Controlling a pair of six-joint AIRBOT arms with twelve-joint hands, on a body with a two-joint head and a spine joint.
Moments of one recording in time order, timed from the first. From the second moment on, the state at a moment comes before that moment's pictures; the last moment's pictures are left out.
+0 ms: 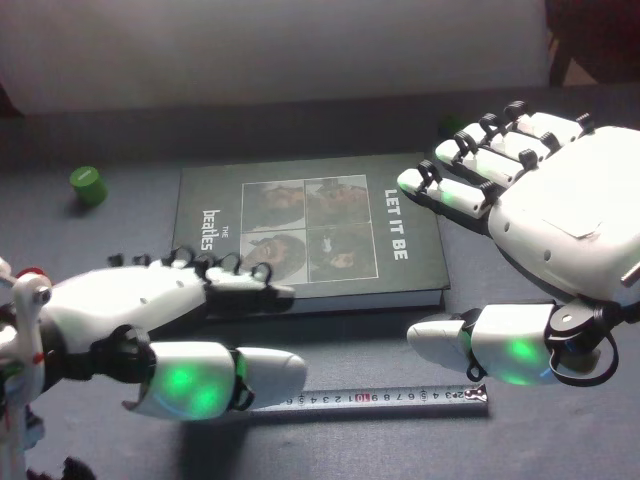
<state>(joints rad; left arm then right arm) 0.79 -0.74 0.67 -0.70 -0.36 1.22 -0.27 -0.86 0.44 1.48 0.76 -2.70</state>
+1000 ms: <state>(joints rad) 0.93 -0.81 0.75 -0.60 -0.50 0.76 -0.26 -0.88 0.43 1.55 0.91 -2.59</state>
